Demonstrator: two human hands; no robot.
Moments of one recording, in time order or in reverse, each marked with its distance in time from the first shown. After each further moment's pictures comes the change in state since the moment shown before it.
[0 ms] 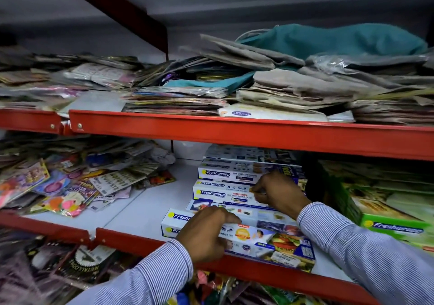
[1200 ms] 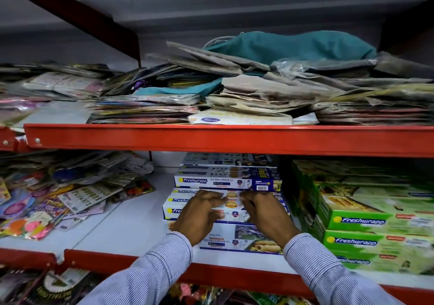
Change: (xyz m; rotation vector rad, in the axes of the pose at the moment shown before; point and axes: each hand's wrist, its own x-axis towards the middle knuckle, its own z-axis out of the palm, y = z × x) left_hand 0.076 -0.012 0.030 -0.043 0.269 0.145; right_hand -0.041 0.018 0.035 0.168 0.254 0.123
